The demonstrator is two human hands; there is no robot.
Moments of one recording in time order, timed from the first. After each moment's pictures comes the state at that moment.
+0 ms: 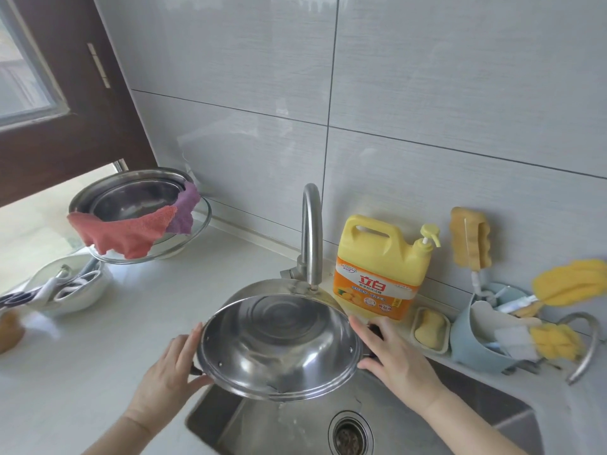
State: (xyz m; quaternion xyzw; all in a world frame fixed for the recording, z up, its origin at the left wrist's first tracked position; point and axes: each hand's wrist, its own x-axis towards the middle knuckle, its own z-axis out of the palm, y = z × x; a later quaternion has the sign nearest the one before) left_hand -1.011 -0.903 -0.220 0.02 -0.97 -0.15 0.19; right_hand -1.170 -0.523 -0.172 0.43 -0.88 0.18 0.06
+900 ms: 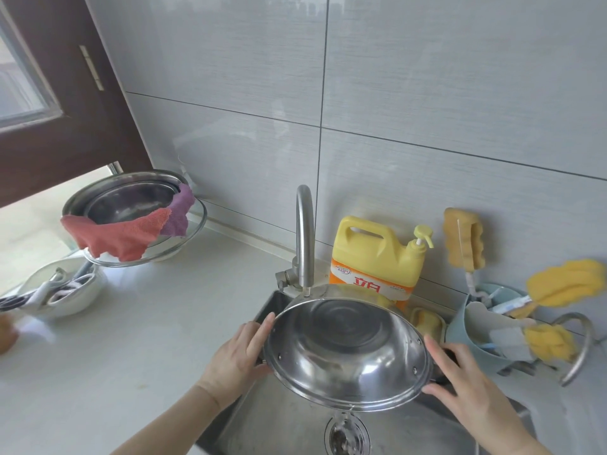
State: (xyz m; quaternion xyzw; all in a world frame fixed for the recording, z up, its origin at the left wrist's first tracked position) left_hand -1.082 -0.822 -0.220 -0.11 -0.97 -0.13 0.17; right_hand -1.161 -0.418 -0.178 0.30 -0.93 0.21 0.00
